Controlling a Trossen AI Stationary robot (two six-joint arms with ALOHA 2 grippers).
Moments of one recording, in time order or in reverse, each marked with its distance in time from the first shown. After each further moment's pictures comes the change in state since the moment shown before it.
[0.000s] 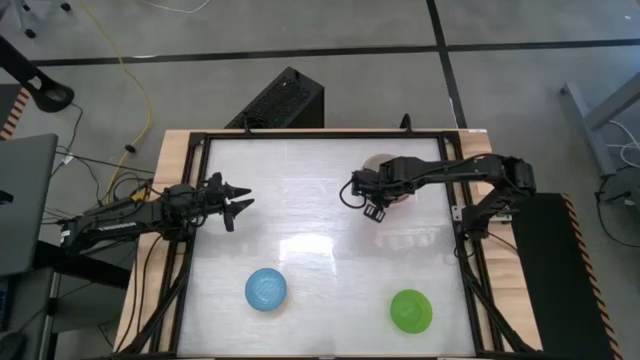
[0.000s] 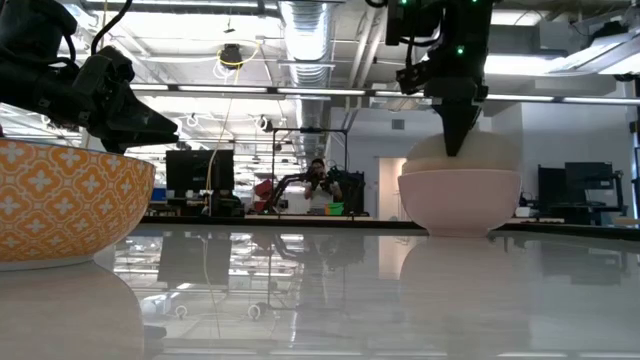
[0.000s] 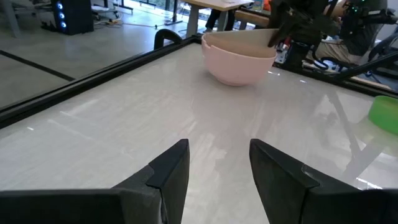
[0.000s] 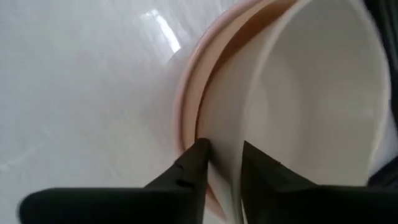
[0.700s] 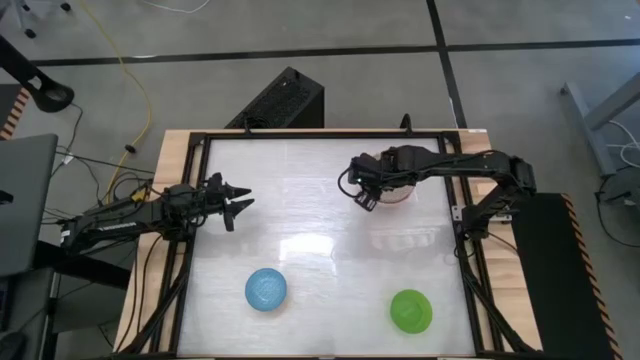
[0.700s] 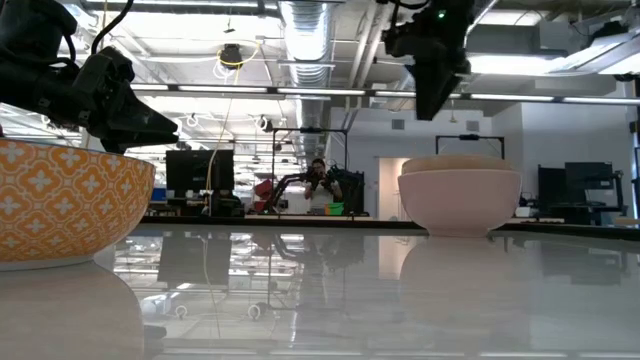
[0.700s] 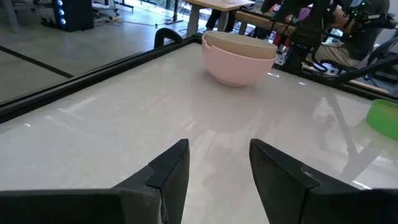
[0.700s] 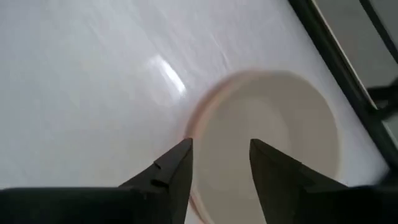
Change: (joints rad) left arm 0.000 0.000 0.000 0.000 0.000 -0.022; right arm 0.004 0.000 0.189 -0.017 0.044 0.071
